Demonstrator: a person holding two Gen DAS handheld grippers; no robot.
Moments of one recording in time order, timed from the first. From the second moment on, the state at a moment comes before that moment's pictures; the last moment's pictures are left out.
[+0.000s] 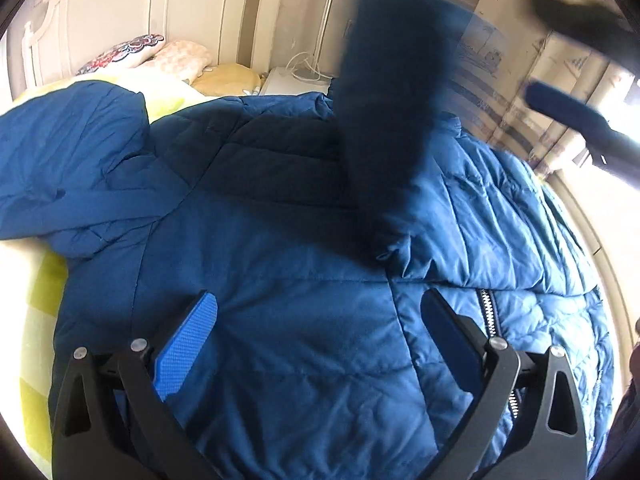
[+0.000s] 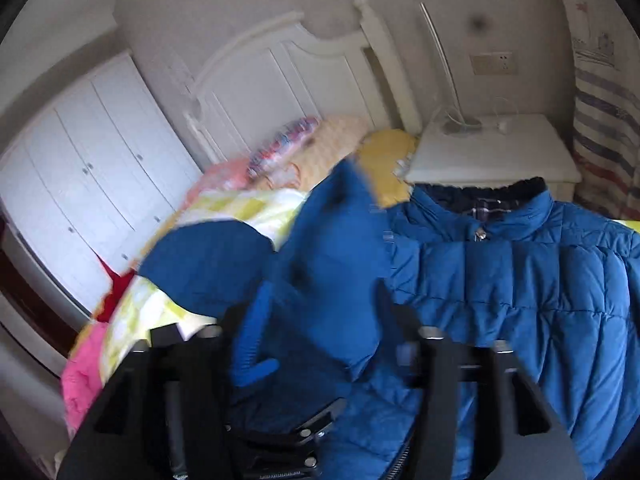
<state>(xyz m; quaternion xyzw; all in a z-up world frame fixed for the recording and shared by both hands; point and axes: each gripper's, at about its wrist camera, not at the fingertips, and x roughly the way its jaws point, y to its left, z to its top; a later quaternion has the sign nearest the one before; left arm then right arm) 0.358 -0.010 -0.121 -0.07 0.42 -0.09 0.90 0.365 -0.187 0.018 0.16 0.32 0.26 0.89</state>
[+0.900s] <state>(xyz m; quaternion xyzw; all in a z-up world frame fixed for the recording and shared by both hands) 0.412 0.054 -0.107 -0.24 0.40 -0.01 0.89 0.329 -0.346 -0.100 0.11 0.41 -0.04 0.91</state>
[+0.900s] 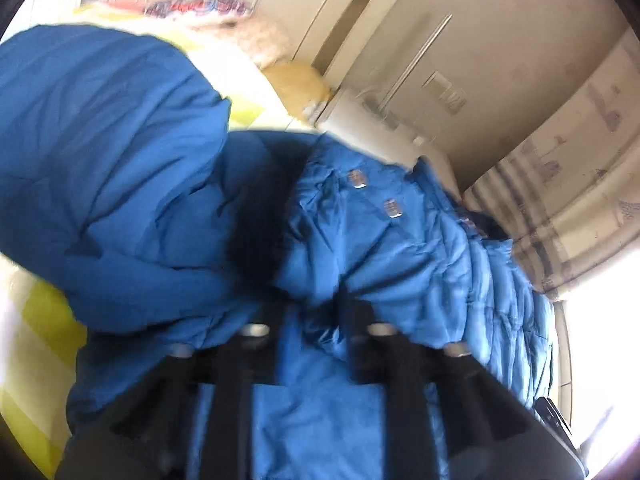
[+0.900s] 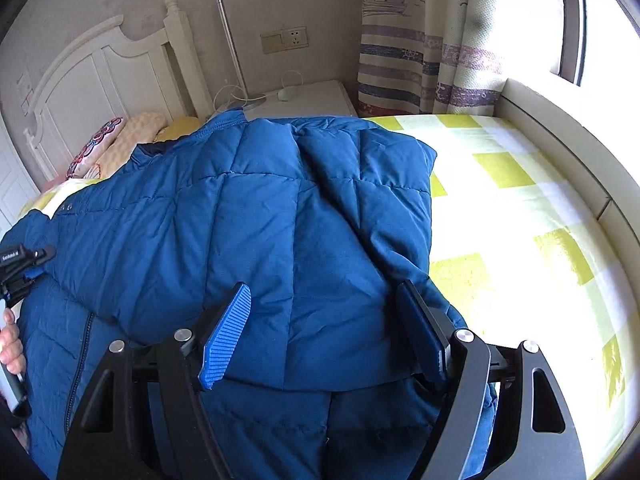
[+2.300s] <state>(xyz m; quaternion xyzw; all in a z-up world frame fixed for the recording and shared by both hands) 0.371 -0.026 -0.115 0.07 0.43 0.00 0.90 0.333 -0.284 -0.065 -0.02 0.36 -0.07 0.93</state>
